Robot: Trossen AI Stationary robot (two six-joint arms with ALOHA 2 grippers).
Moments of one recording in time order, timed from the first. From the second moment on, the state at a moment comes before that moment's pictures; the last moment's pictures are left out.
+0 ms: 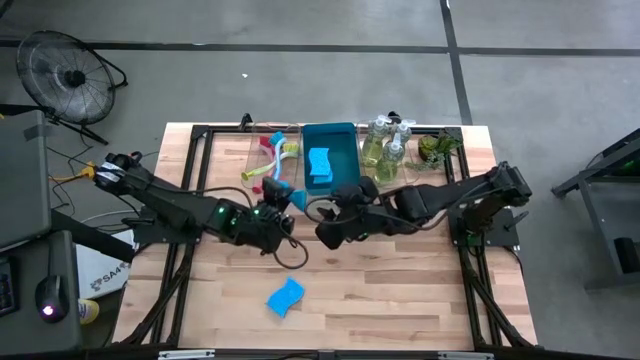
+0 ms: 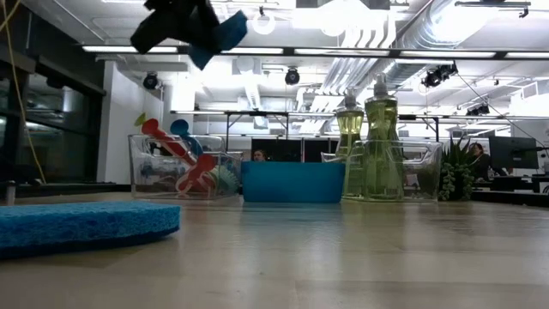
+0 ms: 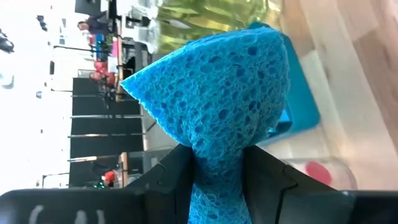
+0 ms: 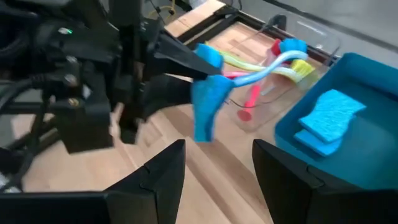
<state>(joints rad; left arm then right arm) -0.36 1.40 1.12 -0.56 -1.05 0.56 0.28 1.70 1.72 -0.76 0.61 0.80</state>
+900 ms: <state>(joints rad) -0.35 1.40 1.12 -0.40 -1.05 0.74 0.21 1.76 1.72 -0.61 0.55 0.83</state>
